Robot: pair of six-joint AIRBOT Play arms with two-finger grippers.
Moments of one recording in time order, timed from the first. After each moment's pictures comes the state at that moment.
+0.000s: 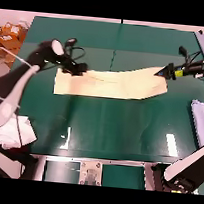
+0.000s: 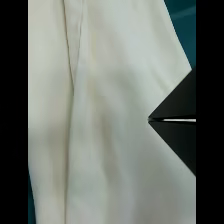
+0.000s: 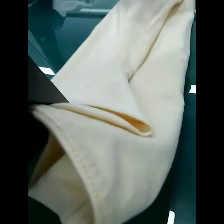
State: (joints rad) left arm -0.30 -1.76 1.58 1.18 -1.00 -1.62; right arm -0.36 -2.00 1.90 -0.70 1.60 1.12
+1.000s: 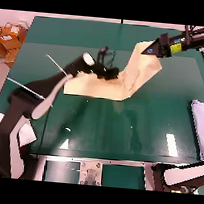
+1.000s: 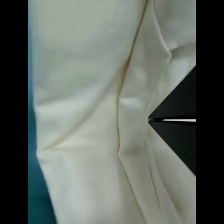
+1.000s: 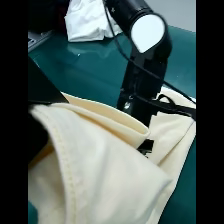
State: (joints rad) left arm -0.45 -2.08 1.92 0.70 -0.91 -1.45; right arm -0.06 -1.67 1.93 -0.67 1.59 1.36
